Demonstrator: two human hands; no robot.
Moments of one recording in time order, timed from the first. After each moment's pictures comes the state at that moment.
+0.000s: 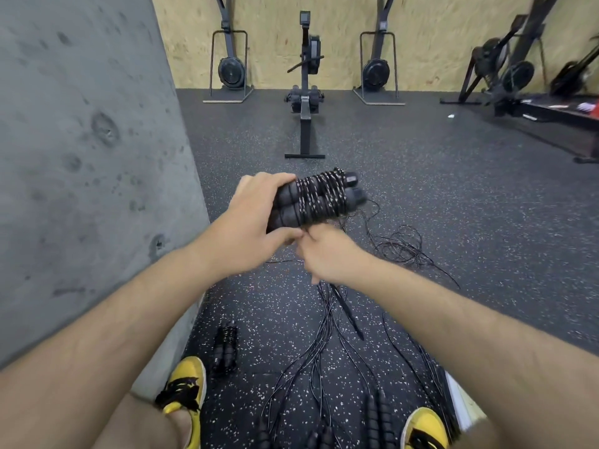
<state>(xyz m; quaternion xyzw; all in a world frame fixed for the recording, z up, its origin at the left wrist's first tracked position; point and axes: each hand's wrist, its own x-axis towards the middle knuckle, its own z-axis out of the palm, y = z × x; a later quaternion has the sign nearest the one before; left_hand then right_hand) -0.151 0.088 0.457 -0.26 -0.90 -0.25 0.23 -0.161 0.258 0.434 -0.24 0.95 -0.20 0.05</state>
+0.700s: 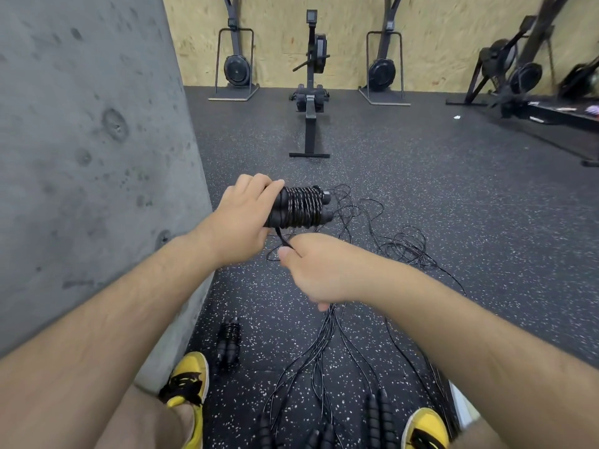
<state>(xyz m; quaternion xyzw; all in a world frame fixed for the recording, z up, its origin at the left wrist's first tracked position) -0.170 0.063 0.447 -0.22 -0.95 -0.03 0.20 -0.106 0.243 0.481 -0.25 0.94 -0.17 0.14</state>
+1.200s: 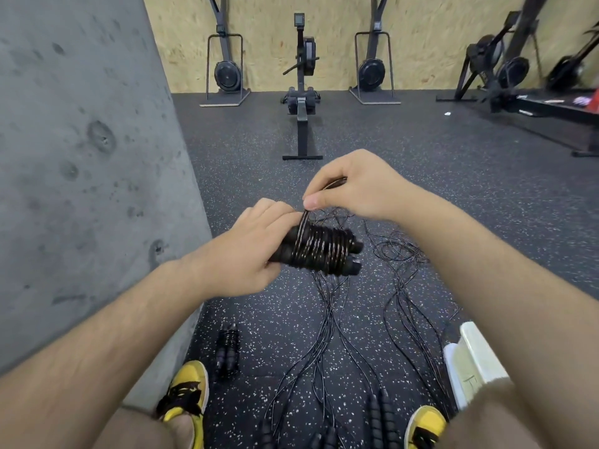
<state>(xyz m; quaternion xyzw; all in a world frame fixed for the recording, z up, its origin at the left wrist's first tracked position) -0.140 0.084 0.451 -0.38 -0.90 -0.07 0.17 -0.174 0.305 0.523 -0.29 0.88 -0.37 -0.03</state>
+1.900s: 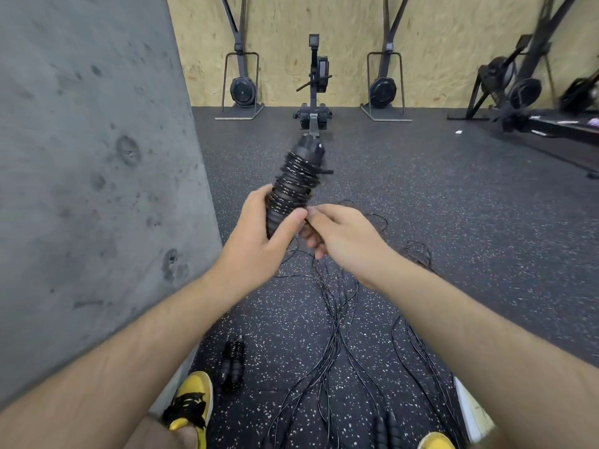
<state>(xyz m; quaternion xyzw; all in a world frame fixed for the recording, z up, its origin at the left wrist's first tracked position) -0.136 0.100 0.460 -0.15 -0.83 -0.46 0.26 -0.157 0.260 0.477 -0.15 0.79 -0.60 0.01</state>
